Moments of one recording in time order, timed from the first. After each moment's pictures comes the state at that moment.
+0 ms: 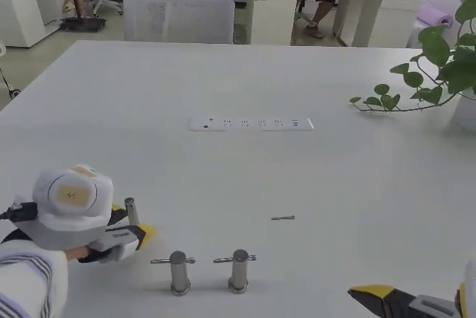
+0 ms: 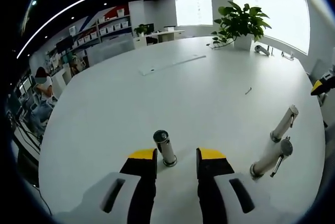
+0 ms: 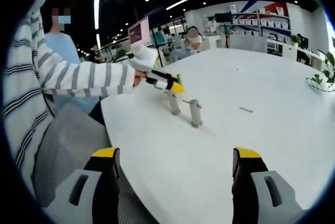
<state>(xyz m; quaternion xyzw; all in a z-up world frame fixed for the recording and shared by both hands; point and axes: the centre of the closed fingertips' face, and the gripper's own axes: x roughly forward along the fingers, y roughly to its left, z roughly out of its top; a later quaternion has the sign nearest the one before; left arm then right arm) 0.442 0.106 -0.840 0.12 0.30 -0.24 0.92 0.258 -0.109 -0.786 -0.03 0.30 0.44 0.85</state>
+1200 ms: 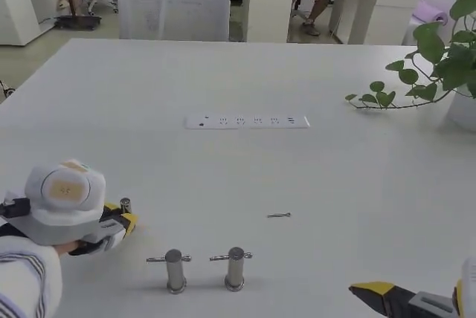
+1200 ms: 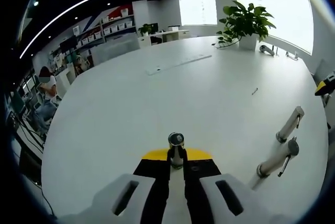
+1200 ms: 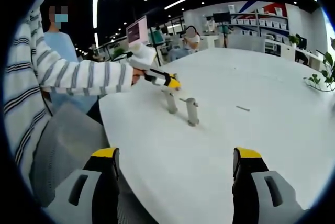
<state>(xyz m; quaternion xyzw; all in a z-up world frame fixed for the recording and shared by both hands) 0.449 0.116 -0.839 0.12 0.30 -0.22 0.92 0.260 -0.112 -0.788 -0.03 0.30 0.43 0.85</state>
